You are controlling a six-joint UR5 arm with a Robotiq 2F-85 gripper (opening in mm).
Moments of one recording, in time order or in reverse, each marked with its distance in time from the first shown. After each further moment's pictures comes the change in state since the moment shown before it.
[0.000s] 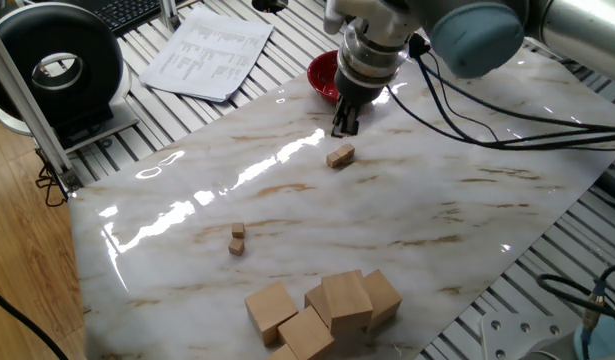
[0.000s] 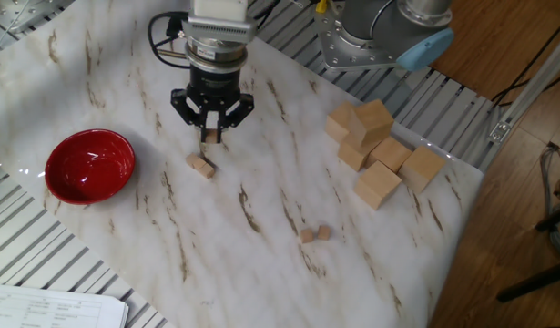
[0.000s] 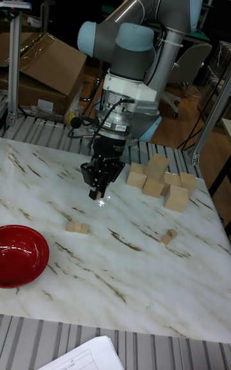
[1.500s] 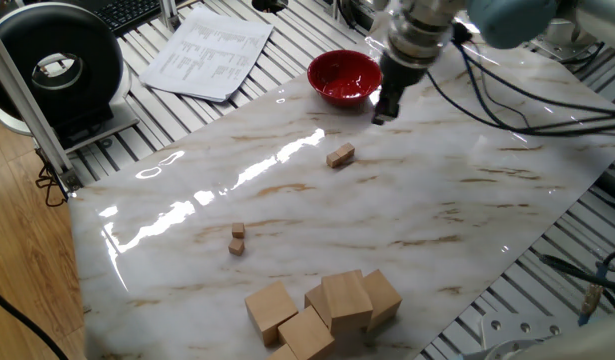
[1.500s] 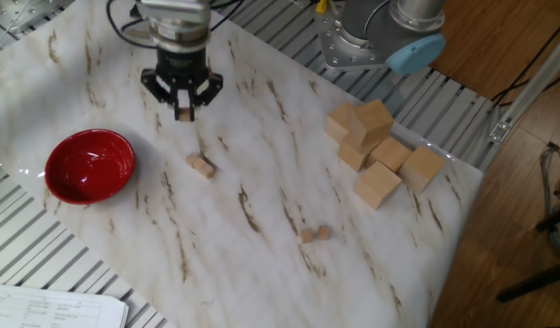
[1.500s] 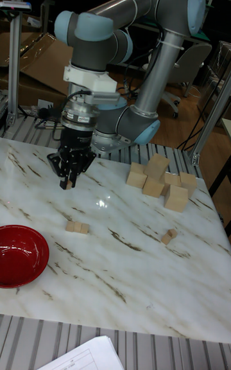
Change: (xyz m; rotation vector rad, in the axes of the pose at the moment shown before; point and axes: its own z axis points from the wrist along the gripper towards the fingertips) arm 0.074 -0.039 0.000 -0.065 0.031 0.073
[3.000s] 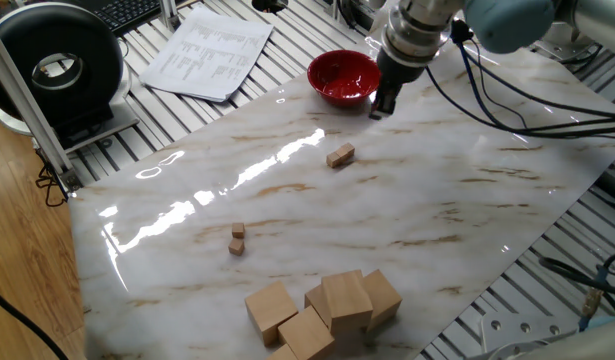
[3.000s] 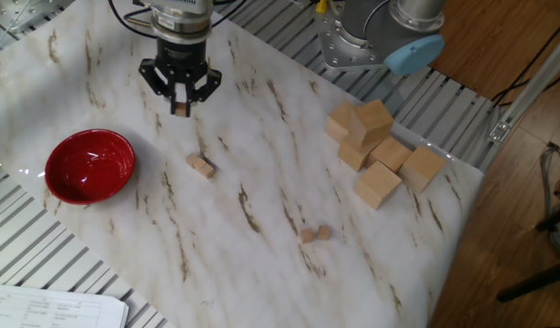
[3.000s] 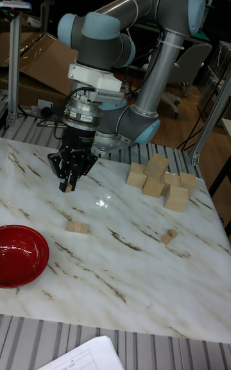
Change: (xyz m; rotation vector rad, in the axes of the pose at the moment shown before) arm -0.024 -0.016 -0.004 0.079 -0.045 0.030
